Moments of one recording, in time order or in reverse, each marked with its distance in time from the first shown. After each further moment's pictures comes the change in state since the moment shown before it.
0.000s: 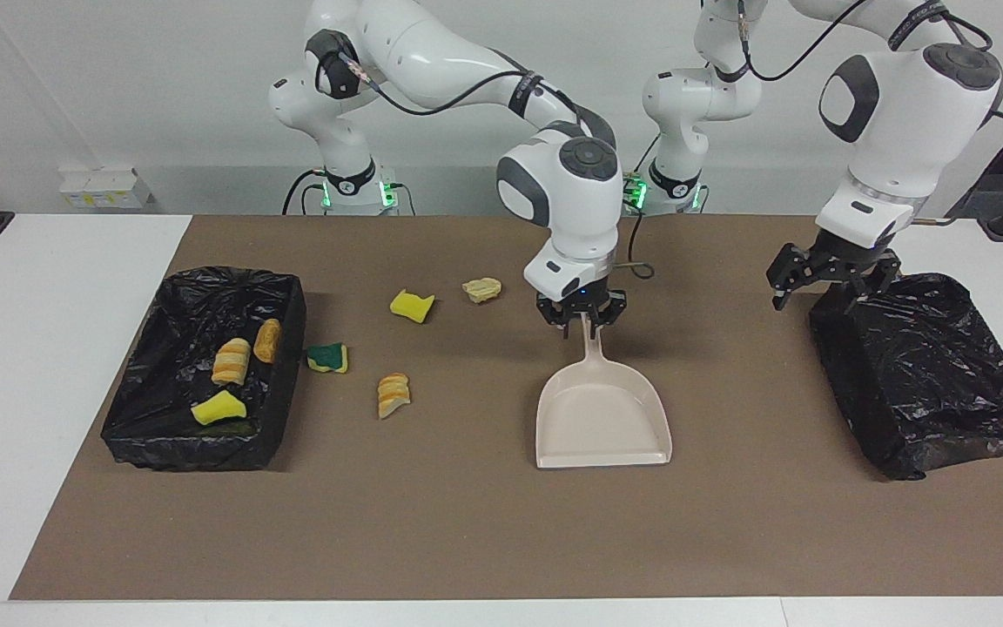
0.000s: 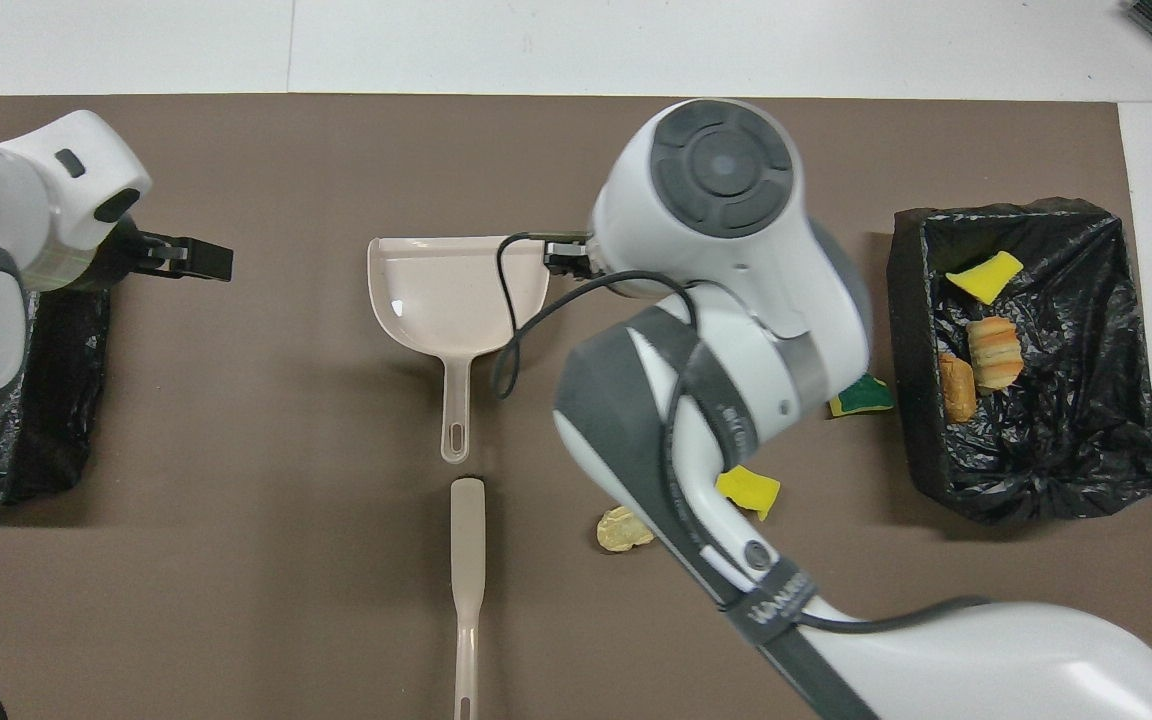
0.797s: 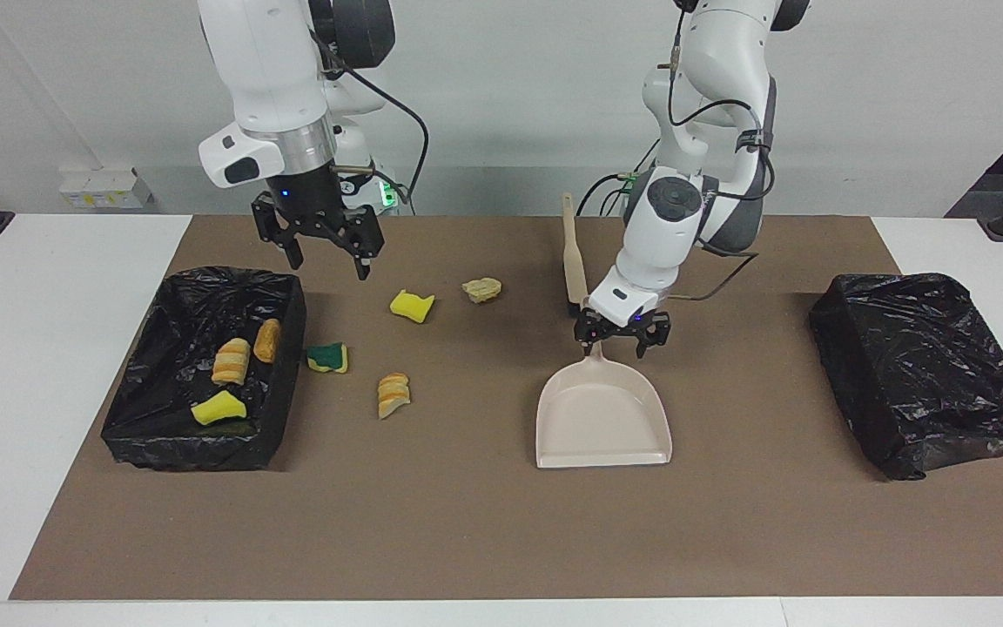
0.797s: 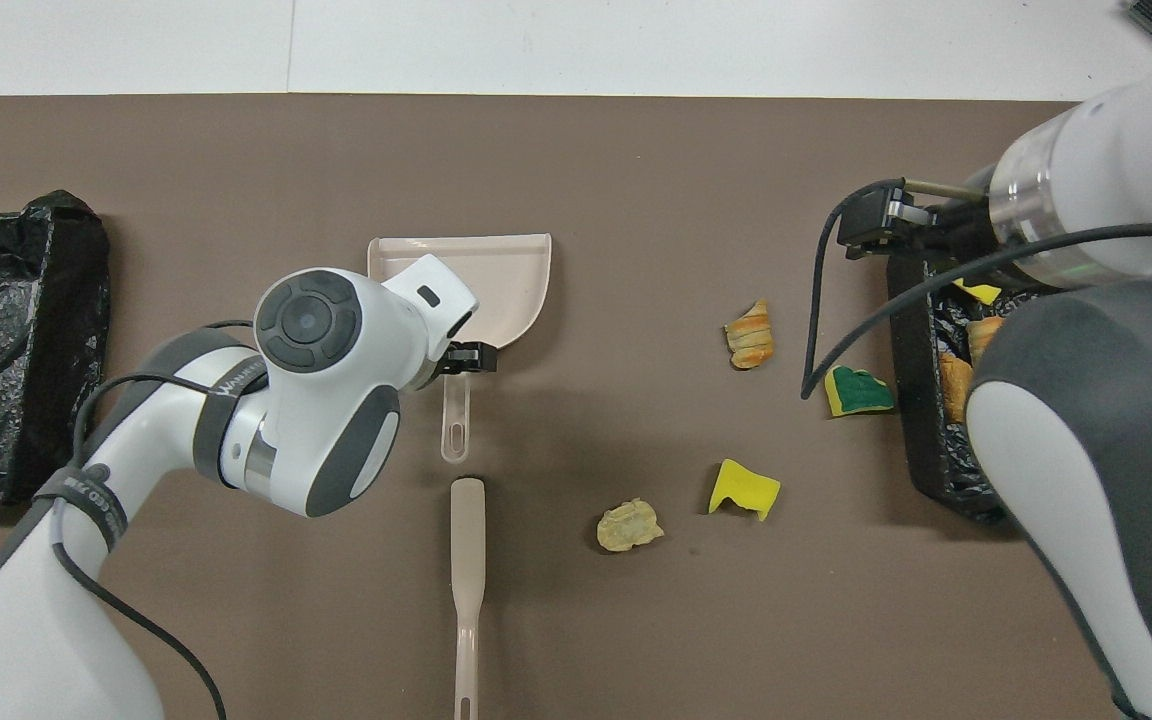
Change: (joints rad) left arm -0.349 0.079 -0.006 -0.255 0.000 0.297 -0.439; right arm -0.251 -0.286 -0.001 -0.072 0.000 -0.266 -0.090
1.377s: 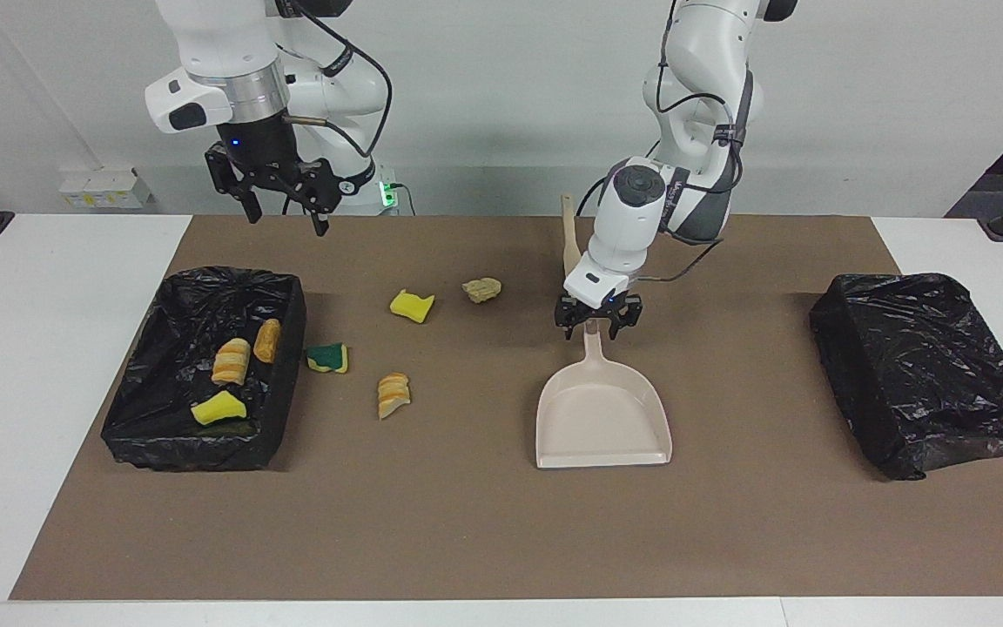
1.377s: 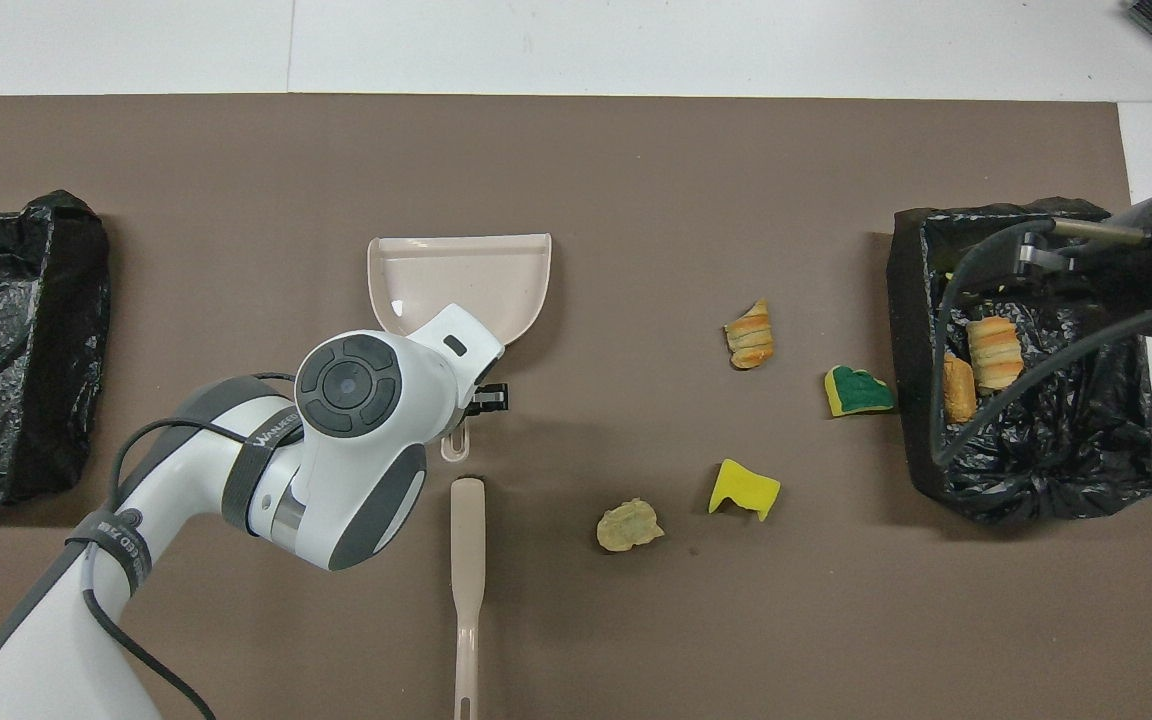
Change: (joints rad) left arm -0.050 -0.061 0.003 -0.098 0.000 0.028 -0.092; right arm -0.091 -0.074 -0.003 0.000 0.000 -0.150 -0.121
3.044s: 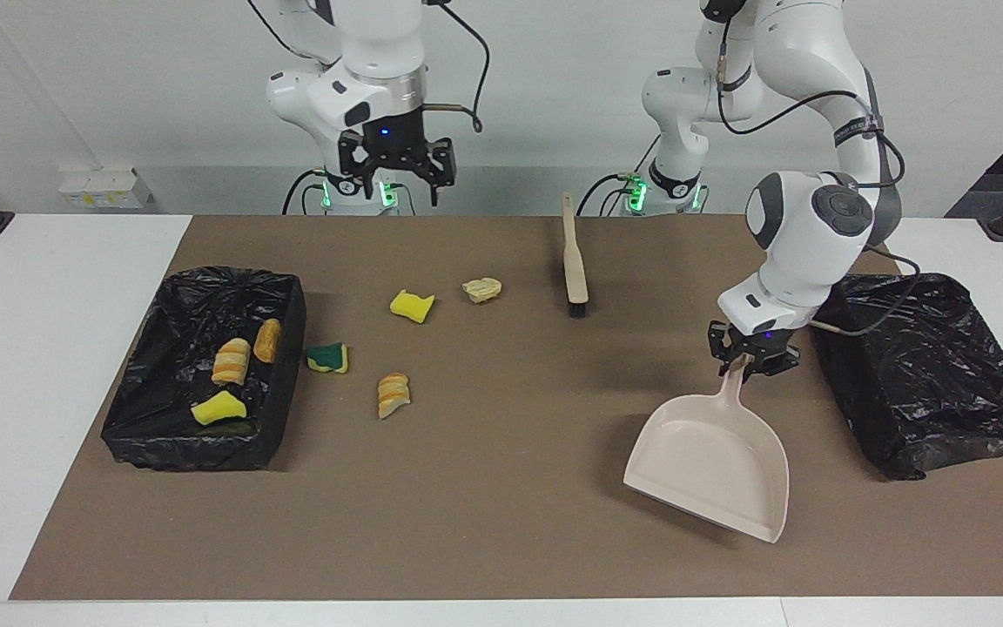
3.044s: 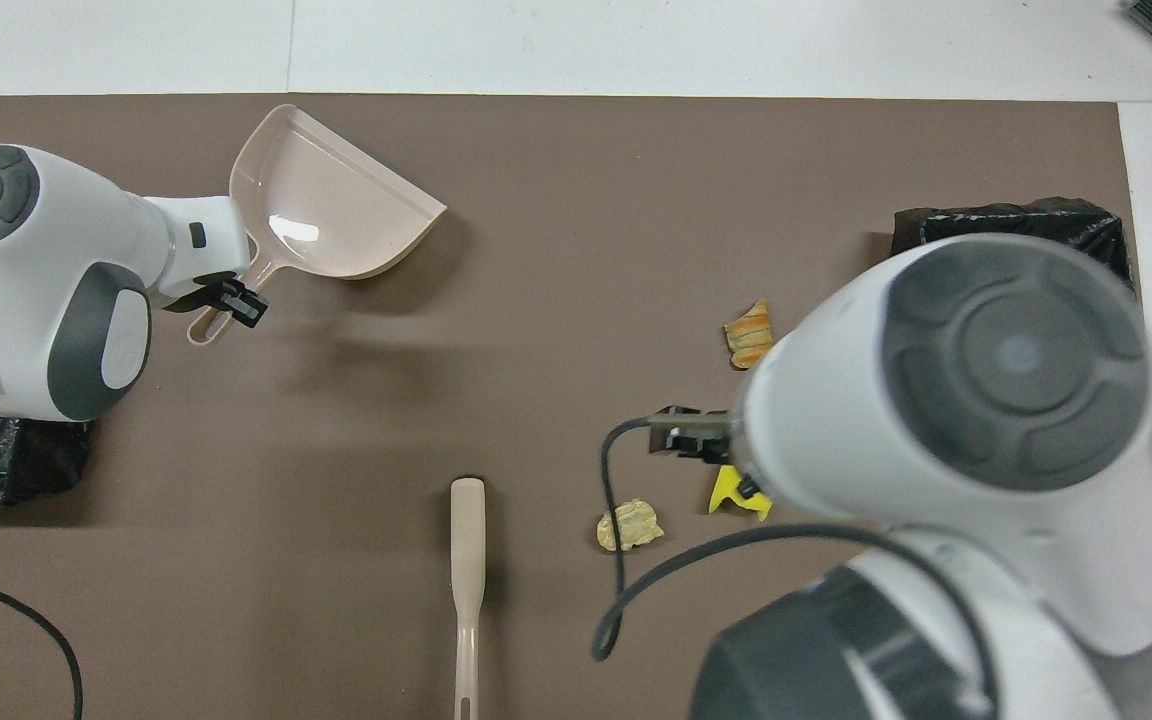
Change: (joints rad) left arm 0.384 0.072 0.026 0.258 0.037 -0.208 1.044; right arm 0.397 -0.030 0.028 -0.156 0.022 0.022 0.325
